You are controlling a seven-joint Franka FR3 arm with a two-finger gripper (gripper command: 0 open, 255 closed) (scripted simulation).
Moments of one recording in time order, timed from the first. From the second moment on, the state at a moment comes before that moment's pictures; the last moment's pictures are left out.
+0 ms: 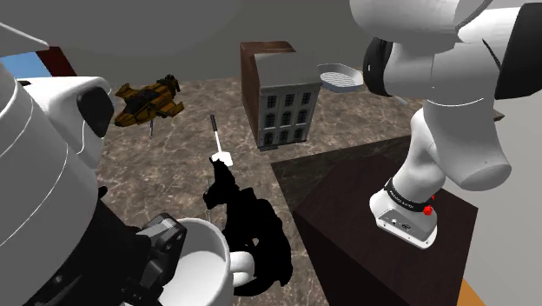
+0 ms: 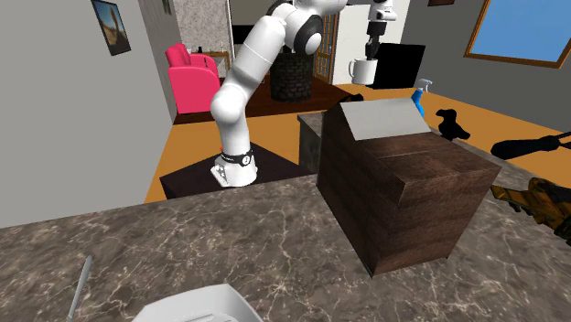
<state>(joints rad) 0.82 0.61 0.80 -0.96 -0.40 1.42 1.31</state>
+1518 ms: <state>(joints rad) 0.69 0.54 0.80 -1.39 -0.36 1.89 1.34</state>
